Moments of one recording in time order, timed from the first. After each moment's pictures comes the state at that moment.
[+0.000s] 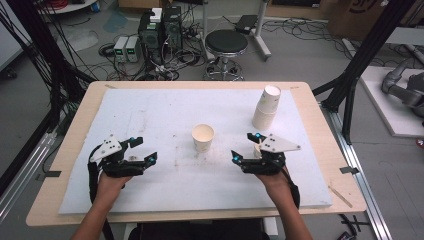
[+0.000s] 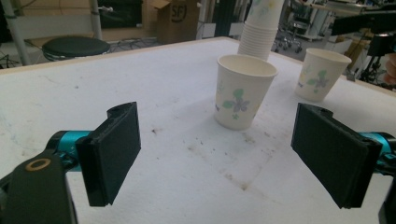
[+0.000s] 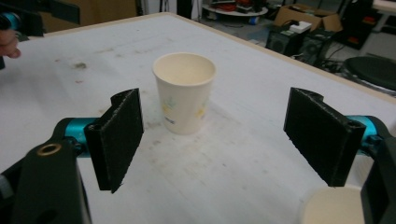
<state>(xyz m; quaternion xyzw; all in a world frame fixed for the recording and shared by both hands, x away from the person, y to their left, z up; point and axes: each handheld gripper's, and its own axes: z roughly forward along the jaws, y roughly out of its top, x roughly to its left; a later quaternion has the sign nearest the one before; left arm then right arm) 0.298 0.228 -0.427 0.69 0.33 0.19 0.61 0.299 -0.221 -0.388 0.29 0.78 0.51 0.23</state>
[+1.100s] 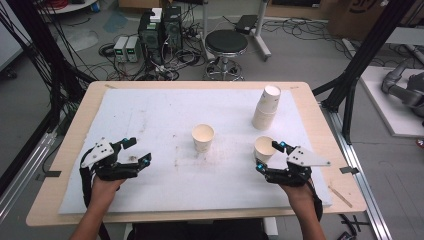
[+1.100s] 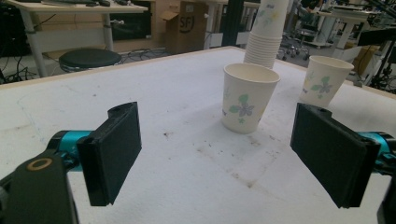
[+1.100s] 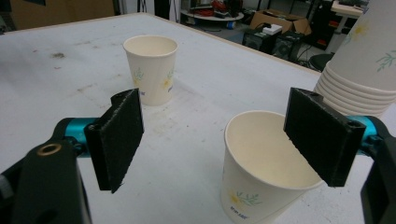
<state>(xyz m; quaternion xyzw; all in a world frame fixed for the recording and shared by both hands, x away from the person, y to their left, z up) 0.287 0.238 -0.425 0.69 0.33 0.21 0.61 0.272 -0.276 -0.397 0.31 0.76 0.51 0.26</state>
